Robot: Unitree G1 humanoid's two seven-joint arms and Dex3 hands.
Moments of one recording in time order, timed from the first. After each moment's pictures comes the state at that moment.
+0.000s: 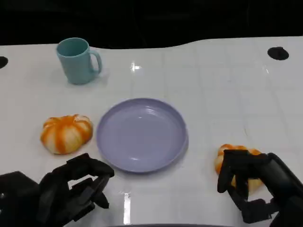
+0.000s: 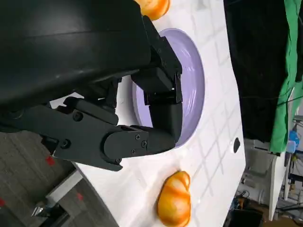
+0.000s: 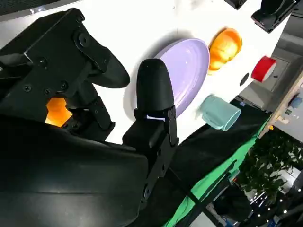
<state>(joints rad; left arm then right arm) 0.19 0.11 0.03 -0.18 -0.25 0.22 -0.30 0.12 -0.24 0.13 -0.14 -0.21 -0.23 0.19</state>
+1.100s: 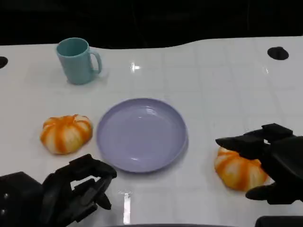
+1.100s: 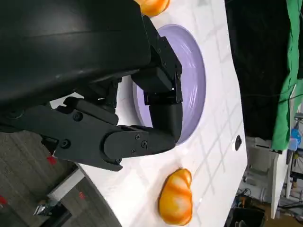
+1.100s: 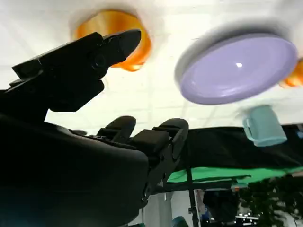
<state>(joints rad) 0.19 0.10 0.02 -0.18 -0.23 0.22 -0.30 0.11 -0.44 0.14 -0.49 -0.77 0.01 0.30</state>
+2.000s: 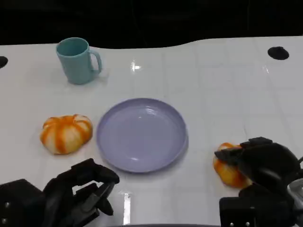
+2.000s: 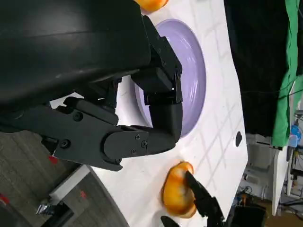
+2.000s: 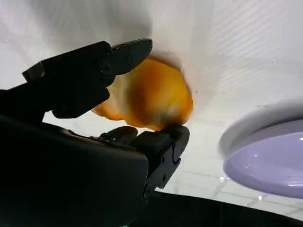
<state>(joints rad) 0.24 0.09 0.01 -0.22 -0.21 0.21 -0.30 -0.15 -0.38 0.37 0.03 -0.96 0.09 0.21</state>
